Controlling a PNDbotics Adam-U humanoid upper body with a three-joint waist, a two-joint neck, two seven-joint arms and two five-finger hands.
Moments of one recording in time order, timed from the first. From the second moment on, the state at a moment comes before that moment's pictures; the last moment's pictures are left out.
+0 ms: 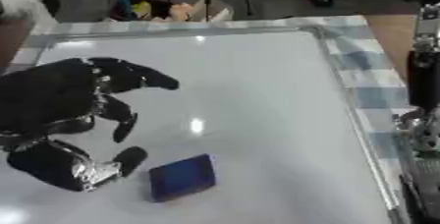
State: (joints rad) left arm -0.77 0.60 -0.52 -1.98 -0.70 -0.23 -0.50; right arm -0.43 -0.36 -0.07 -1.98 0.29 -0.26 -0.39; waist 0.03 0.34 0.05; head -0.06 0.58
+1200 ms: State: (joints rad) left arm -0.77 0.56 -0.53 -1.97 -0.57 0.01 -0.82; right arm -0.41 -0.36 -0.07 -1.98 0.29 -0.26 -0.39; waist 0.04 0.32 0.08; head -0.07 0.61
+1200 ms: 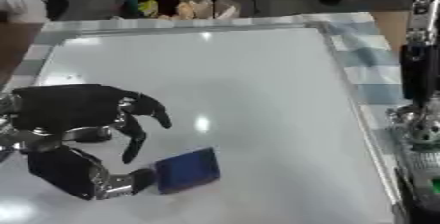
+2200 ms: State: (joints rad) left arm -0.79 0.46 -0.60 -1.78 -0.74 -0.07 -0.78; right arm -0.40 -0.35 -0.07 -1.98 0.28 -0.25 -0.39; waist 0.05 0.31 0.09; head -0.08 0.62
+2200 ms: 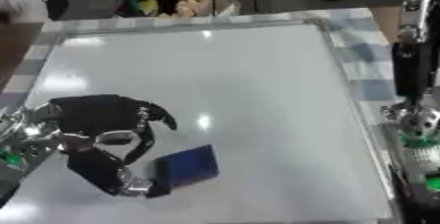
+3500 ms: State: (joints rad) left arm -0.80 0.36 -0.63 -1.63 -0.85 -0.11 -0.74; right arm -0.40 -0.34 -0.07 -1.98 0.27 -0.25 -0.38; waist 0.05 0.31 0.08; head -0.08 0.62
